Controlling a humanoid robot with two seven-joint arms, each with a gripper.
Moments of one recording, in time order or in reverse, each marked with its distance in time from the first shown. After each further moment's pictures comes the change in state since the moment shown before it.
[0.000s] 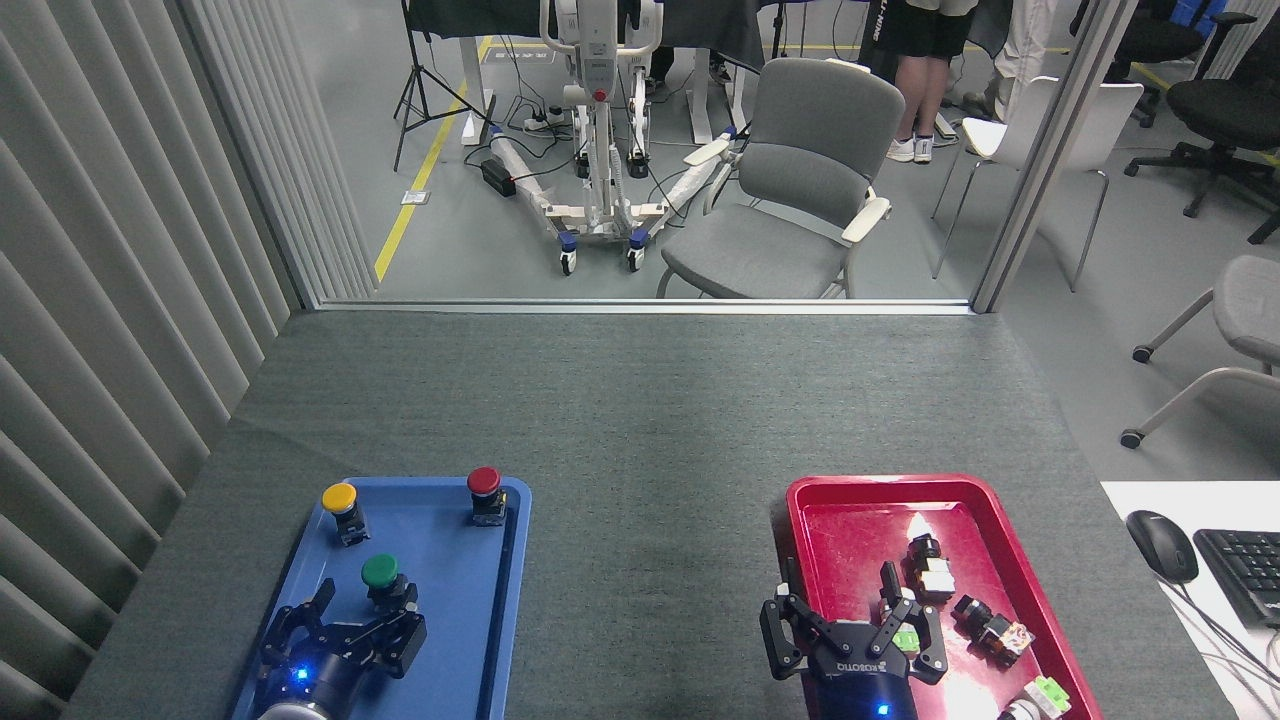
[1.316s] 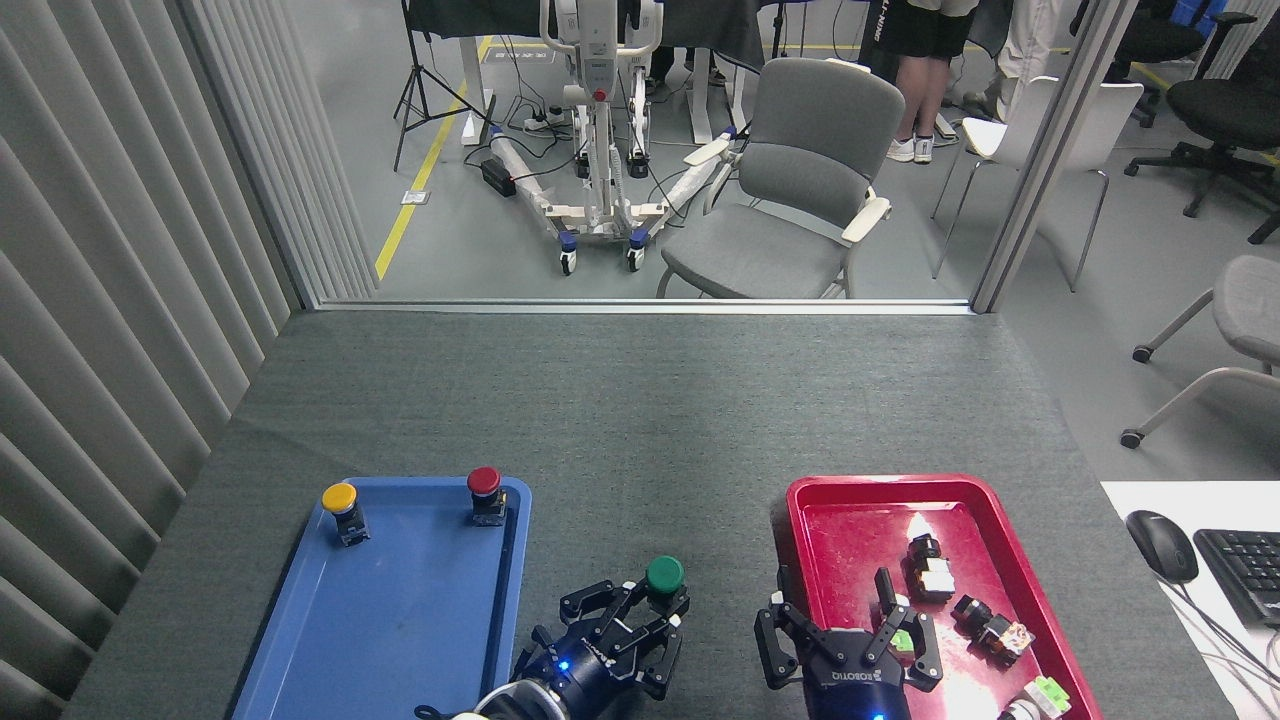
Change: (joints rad) left arm -0.140 -0.314 -0.264 0.094 -0.247 -0.274 0.051; right arm 0.015 -0.001 0.014 0.001 0.001 -0.002 -0.020
